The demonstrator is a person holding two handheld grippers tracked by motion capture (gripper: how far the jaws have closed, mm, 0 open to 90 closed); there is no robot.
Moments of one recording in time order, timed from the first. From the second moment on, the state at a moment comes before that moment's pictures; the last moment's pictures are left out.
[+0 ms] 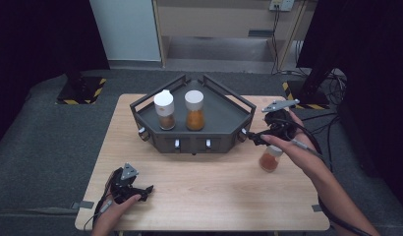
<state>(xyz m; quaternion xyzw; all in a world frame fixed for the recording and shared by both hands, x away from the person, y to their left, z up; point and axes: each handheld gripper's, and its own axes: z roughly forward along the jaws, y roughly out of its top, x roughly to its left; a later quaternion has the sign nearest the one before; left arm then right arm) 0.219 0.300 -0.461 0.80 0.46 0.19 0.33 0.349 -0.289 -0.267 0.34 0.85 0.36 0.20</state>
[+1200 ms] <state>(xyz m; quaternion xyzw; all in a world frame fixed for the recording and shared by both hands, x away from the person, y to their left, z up) 0.218 0.299 -0.461 0.80 0.46 0.20 0.33 0.332 -0.345 -0.292 0.38 0.82 0.36 0.21</state>
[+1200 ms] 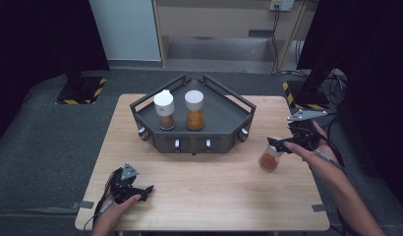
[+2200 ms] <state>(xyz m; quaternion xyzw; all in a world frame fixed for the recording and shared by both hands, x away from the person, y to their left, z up) 0.218 0.299 -0.461 0.80 0.46 0.20 0.33 0.327 -0.363 -0.340 0.41 0.82 0.35 0.19</state>
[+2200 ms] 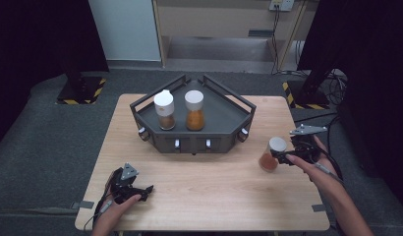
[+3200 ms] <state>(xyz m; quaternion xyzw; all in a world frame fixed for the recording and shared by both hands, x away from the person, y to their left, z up) 0.218 0.299 -0.461 0.80 0.46 0.20 0.33 0.327 -0.369 -0.372 0.43 0.81 0.36 0.18</state>
